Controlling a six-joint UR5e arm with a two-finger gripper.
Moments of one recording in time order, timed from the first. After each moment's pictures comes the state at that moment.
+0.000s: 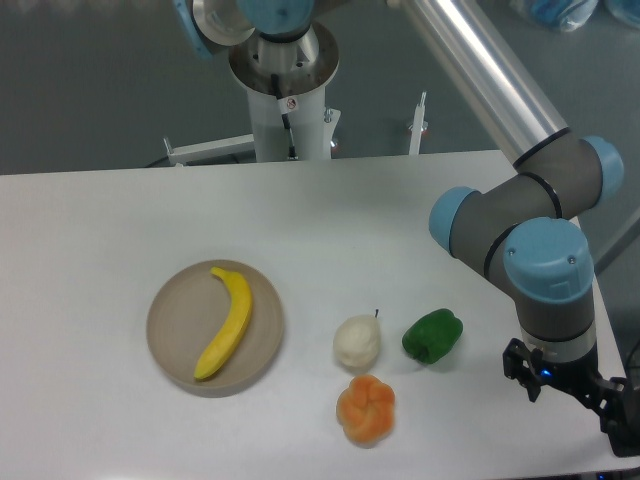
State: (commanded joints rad) arm 2.37 -2.35 -1.01 -0.89 1.71 1.22
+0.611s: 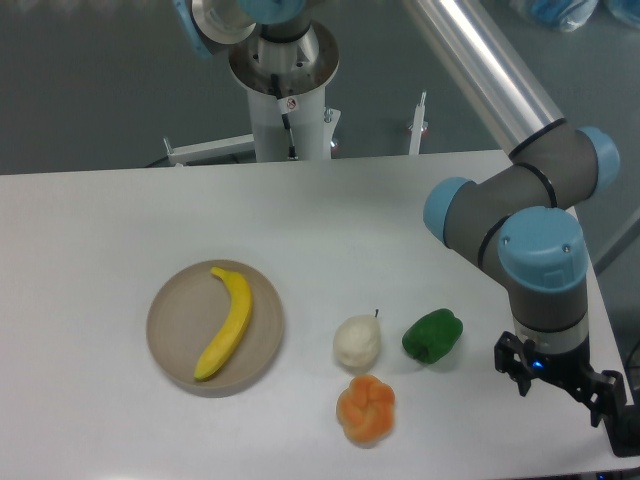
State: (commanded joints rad) arm 2.36 -2.25 -1.13 -0.90 1.65 1.18
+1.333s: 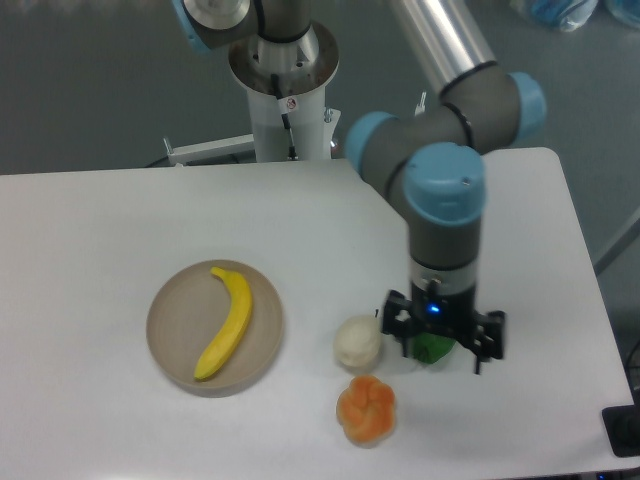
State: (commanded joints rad) arm 2.20 -2.00 -1.48 -0.91 1.54 0.63
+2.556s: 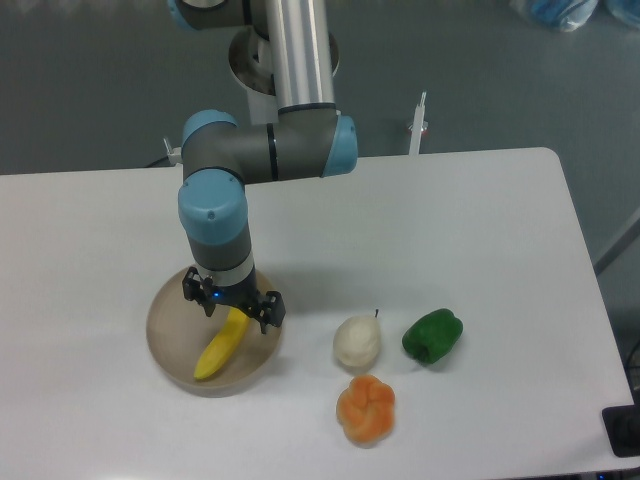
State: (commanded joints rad) arm 1.93 -2.00 -1.81 -0.80 1.56 0.46
